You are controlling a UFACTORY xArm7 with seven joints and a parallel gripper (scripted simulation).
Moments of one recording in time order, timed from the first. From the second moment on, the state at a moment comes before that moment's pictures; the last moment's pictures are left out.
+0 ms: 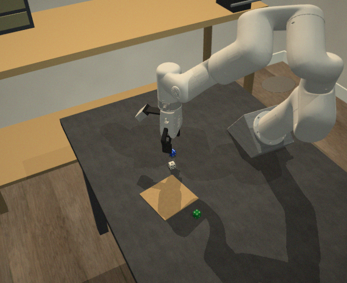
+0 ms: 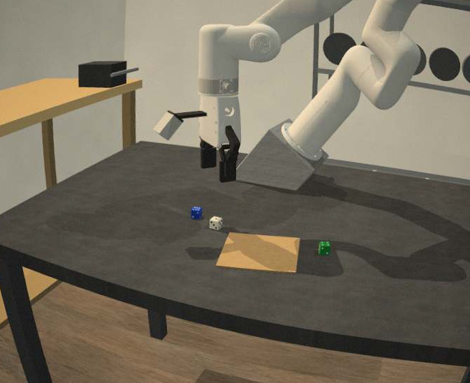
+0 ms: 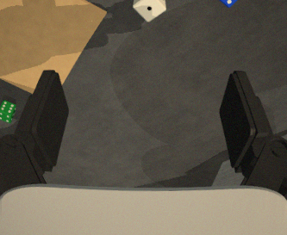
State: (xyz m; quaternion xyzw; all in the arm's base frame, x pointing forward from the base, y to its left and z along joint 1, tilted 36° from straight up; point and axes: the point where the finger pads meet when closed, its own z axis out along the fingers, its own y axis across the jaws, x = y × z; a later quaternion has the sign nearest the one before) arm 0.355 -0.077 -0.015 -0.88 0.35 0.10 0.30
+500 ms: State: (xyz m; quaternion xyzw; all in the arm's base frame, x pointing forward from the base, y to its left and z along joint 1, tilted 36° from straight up) arm 0.355 -0.069 -0.026 -0.79 0.52 0.16 0.27
